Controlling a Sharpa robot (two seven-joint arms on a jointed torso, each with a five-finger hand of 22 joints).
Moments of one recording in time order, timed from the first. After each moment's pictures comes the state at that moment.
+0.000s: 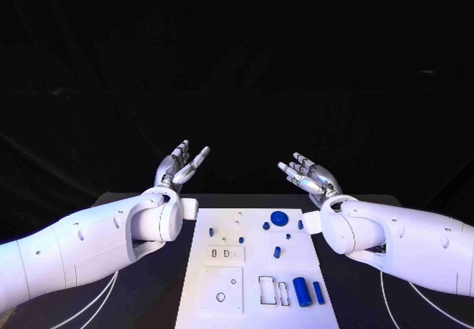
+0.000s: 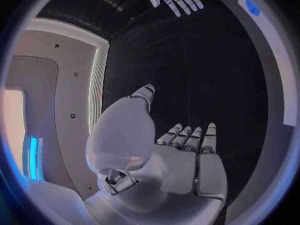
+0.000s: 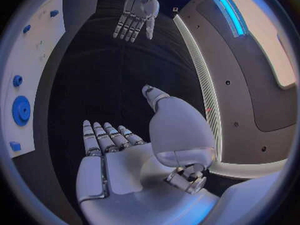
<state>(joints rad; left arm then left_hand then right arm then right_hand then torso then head) 1.17 -0.71 -0.03 1.39 0.02 -0.61 0.54 1.27 -0.07 0.16 0.27 0.19 0.09 0.13 0.01 0.02 0.04 0.15 0.01 0.01 0.04 0.18 0.01 0.01 0.14 0.11 0.27 0.02 0.02 1.22 -0.77 -0.15 1.47 -0.02 -0.54 0.46 1.12 -0.05 0.31 0.13 0.24 0.09 0.13 0.02 0.02 0.13 0.28 0.02 0.02 0.14 0.27 0.03 0.03 0.06 0.17 0.29 0.03 0.03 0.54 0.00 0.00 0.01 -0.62</state>
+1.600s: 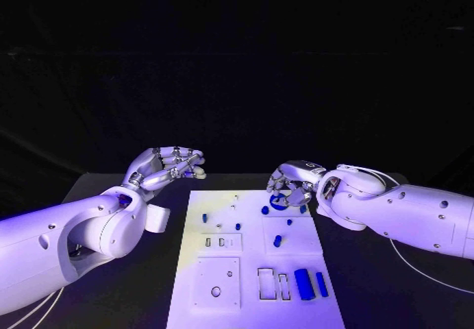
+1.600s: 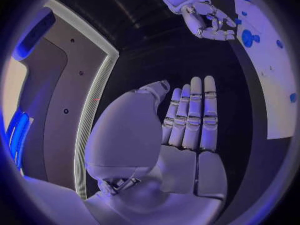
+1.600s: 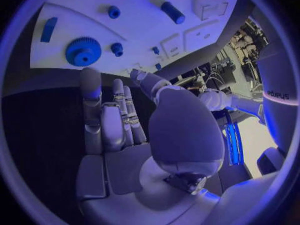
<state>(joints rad) 1.23 -0.95 -0.02 1.68 -0.12 -0.36 0.48 1.47 -0.16 0.42 0.23 0.19 0.92 0.20 0.30 0.20 1.13 0.14 0.10 0.06 1.11 0.08 0.36 0.29 0.17 1.01 0.18 0.37 0.13 1.34 -0.78 -0.17 1.42 -1.43 -0.29 0.01 1.27 -0.26 0.51 -0.02 0.27 1.02 0.15 0.25 0.24 1.25 0.08 0.07 0.14 1.46 -0.01 1.34 1.18 0.14 1.31 0.09 0.96 0.67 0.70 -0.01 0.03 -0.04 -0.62</state>
